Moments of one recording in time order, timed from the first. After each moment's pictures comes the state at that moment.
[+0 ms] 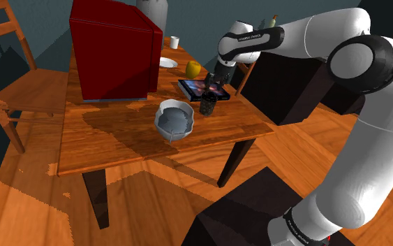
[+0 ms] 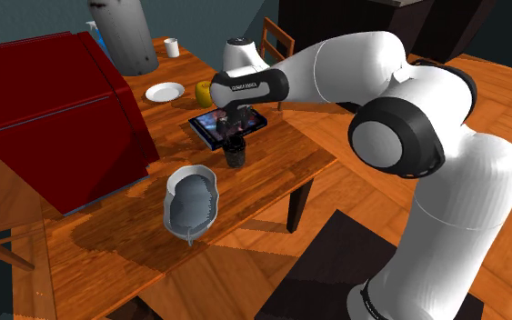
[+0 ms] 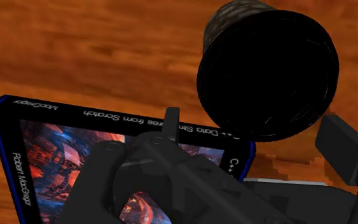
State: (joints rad) arm -0.07 0.29 -0.09 -1.76 0.08 2.18 -0.14
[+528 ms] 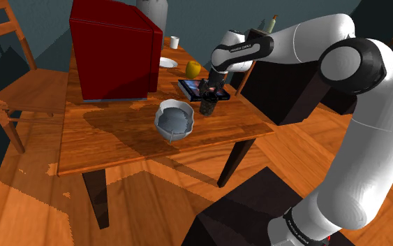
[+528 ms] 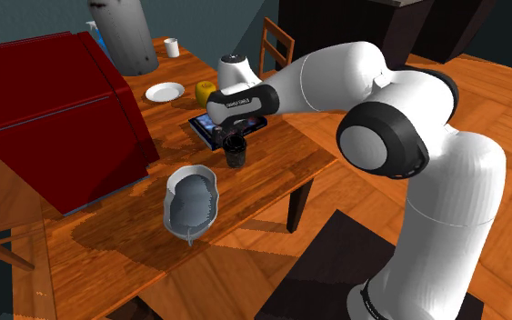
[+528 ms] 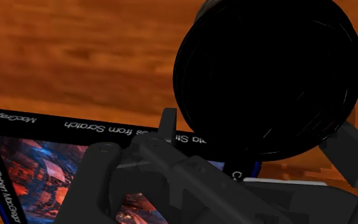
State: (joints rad) arm -0.04 0.34 -0.09 -1.79 0.05 2.29 -0.05
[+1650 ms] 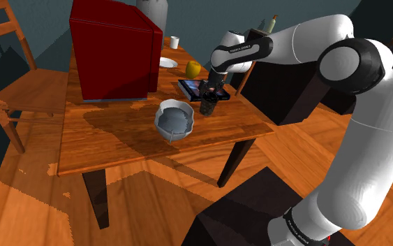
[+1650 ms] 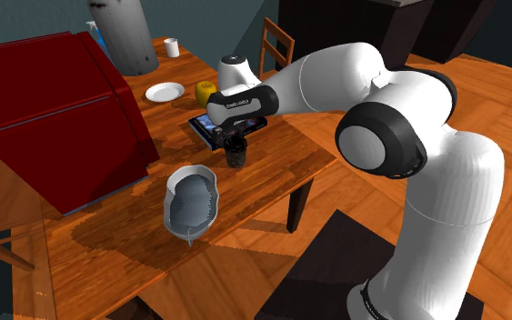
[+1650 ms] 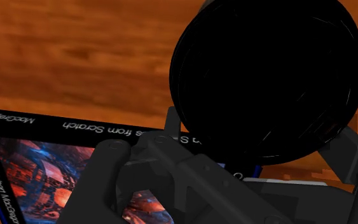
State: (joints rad) arm -0.04 0.35 -0.09 -1.79 0.05 2.30 -0.05
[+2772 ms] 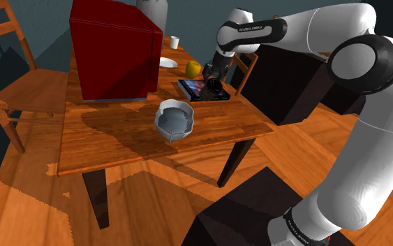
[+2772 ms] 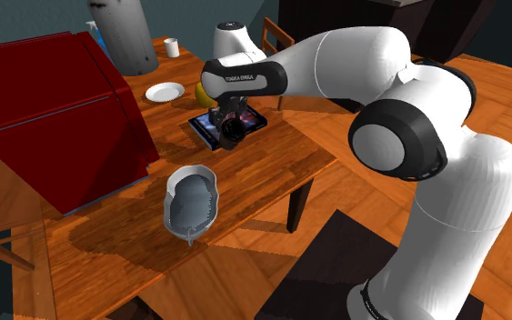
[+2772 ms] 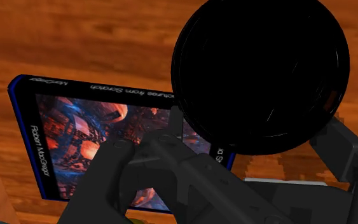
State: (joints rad) arm -0.04 0.28 -0.10 -1.67 0.04 2.11 -0.04
